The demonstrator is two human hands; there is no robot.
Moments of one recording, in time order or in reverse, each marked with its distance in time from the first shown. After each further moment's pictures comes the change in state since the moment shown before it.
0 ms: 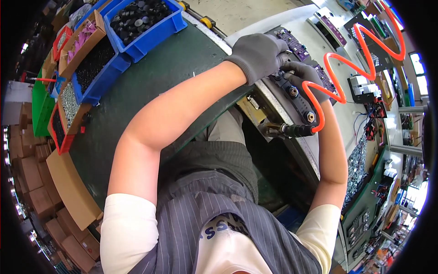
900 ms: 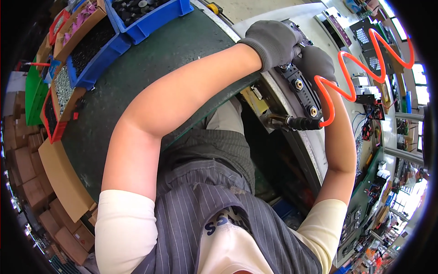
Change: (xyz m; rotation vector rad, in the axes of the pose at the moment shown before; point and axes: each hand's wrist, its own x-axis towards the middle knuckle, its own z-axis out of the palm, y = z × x) left_hand 0.002 0.000 -0.006 0.070 -0.050 -0.056; right_hand 0.029 -0.061 0.001 -0.906 -0.025 0.226
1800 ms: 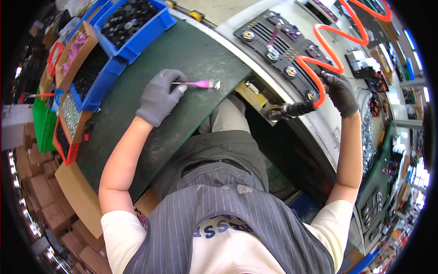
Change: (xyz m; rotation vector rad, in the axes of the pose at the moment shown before) left_hand -0.170 -0.109 -0.028 -0.220 -0.059 -0.247; right_hand -0.089 0.129 0.079 1.801 -0.080 0.171
